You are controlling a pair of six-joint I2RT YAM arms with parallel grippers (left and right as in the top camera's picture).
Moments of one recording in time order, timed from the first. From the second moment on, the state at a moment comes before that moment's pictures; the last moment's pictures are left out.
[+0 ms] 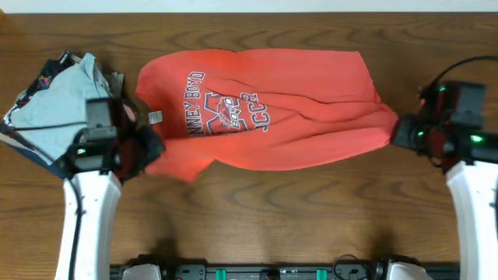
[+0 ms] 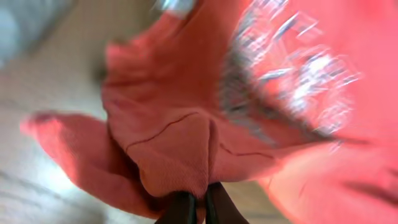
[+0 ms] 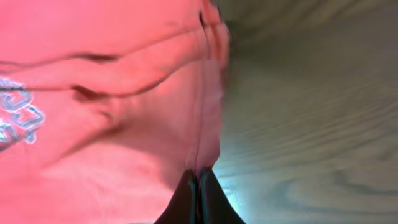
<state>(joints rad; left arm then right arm) 0.11 1.21 1.02 -0.94 0.19 -0.51 -0.15 1.25 1.16 -0.97 -0.13 0.19</state>
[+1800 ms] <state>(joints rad) -0.02 1.75 2.03 -0.29 0.13 -0.36 -0.36 1.76 2.17 -0.63 -0.32 0.27</state>
